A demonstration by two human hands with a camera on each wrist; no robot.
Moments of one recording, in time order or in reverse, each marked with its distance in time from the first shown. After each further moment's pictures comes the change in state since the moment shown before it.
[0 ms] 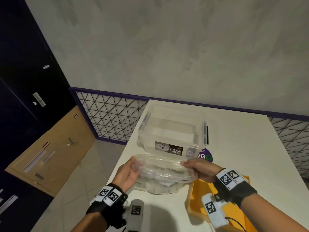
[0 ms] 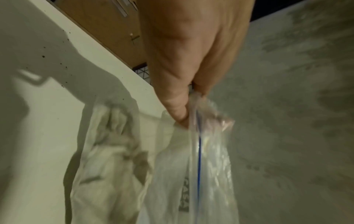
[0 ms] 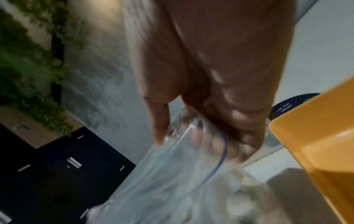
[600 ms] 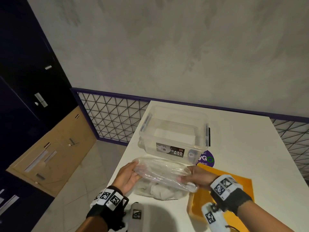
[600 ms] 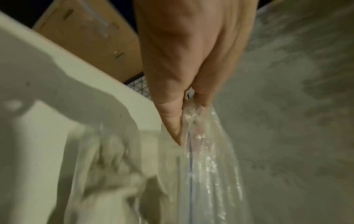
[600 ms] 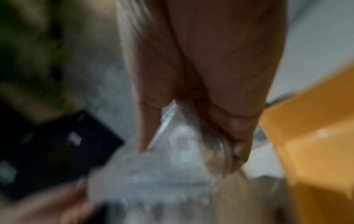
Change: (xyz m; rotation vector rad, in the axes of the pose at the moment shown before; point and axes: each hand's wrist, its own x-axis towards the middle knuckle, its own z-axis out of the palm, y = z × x) left_hand 0.016 -0.001 -0.017 0.285 0.034 0.021; right_hand 0.017 0.025 0.005 -0.322 -0.054 -0.106
